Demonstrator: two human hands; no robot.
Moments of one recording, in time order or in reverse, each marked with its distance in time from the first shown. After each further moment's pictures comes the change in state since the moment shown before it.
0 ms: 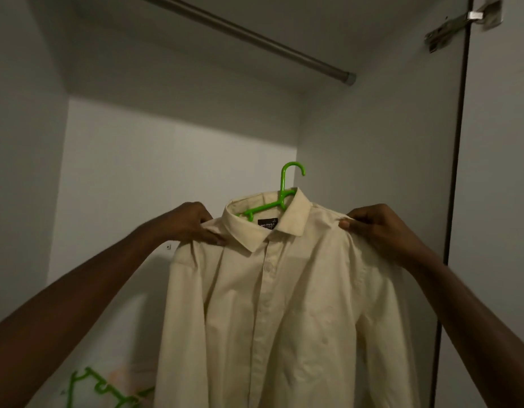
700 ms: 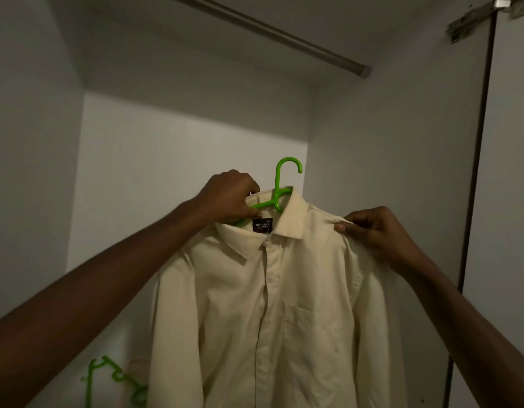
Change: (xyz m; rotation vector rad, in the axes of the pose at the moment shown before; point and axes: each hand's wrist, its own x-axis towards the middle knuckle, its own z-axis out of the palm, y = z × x) left_hand -0.007 0.081 -0.016 0.507 0.340 0.213; right_hand -0.003 -0.008 0.039 0.146 0.020 0.004
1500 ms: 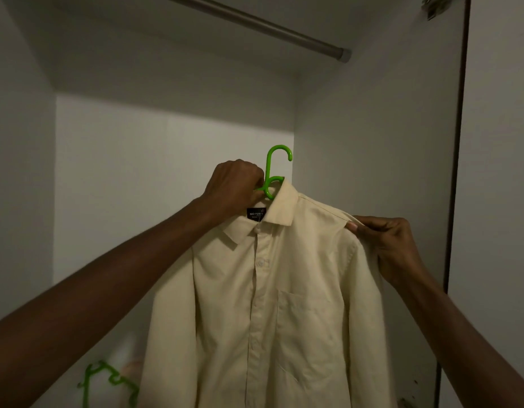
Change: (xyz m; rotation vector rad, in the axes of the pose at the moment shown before) left_hand 0.029 0.041 0.011 0.131 0.239 0.092; right_hand -0.033 0.046 0.005 0.467 0.355 0.124
